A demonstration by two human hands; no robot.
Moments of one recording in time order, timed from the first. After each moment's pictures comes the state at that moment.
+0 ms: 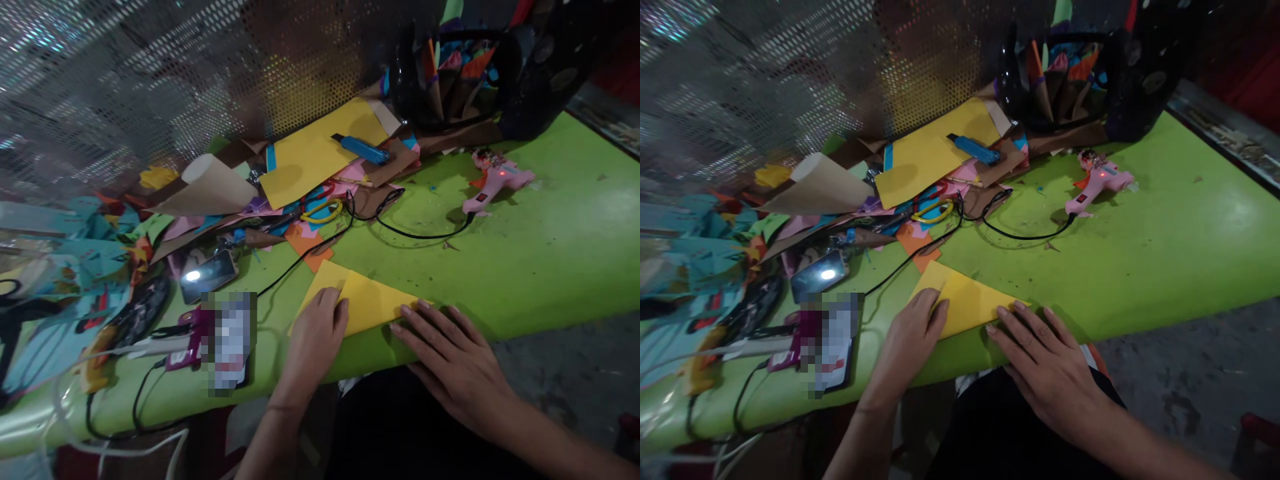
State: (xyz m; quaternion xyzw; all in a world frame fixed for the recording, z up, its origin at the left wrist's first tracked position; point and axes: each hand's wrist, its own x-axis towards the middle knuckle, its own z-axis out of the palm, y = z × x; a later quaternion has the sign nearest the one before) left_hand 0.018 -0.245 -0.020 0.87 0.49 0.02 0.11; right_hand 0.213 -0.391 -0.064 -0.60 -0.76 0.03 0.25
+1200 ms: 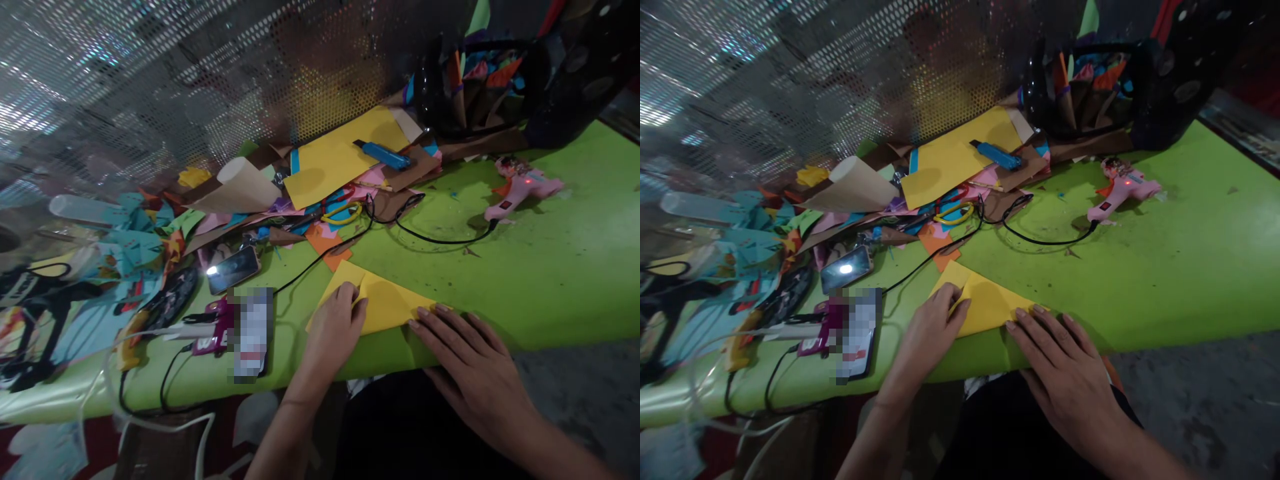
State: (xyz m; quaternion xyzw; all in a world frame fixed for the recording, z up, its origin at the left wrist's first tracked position) left_hand 0.023 -0.244 -0.013 0.83 0.54 -0.01 0.17; right_hand 0.206 -0.389 -0.065 -0.63 -0.73 0.03 0.26
